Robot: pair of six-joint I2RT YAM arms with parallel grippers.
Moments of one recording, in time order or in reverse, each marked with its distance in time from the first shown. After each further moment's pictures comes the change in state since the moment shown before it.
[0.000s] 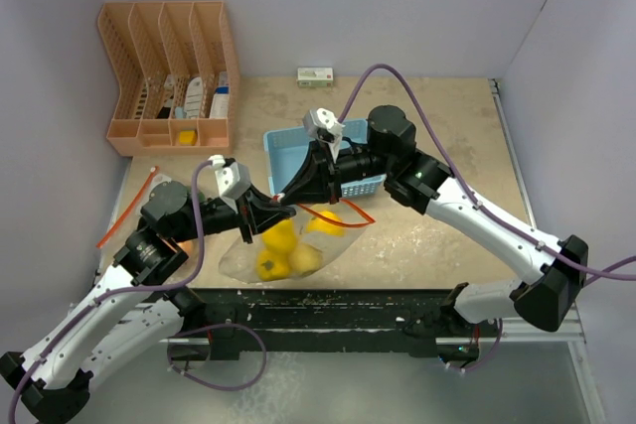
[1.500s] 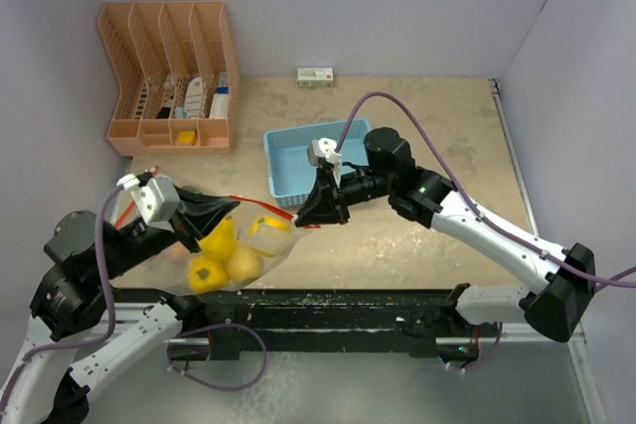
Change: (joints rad) left arm 0.000 -0.157 0.345 -0.447 -0.278 0.177; right arm 0.000 -0.076 -0.156 -0.144 0.053 -0.143
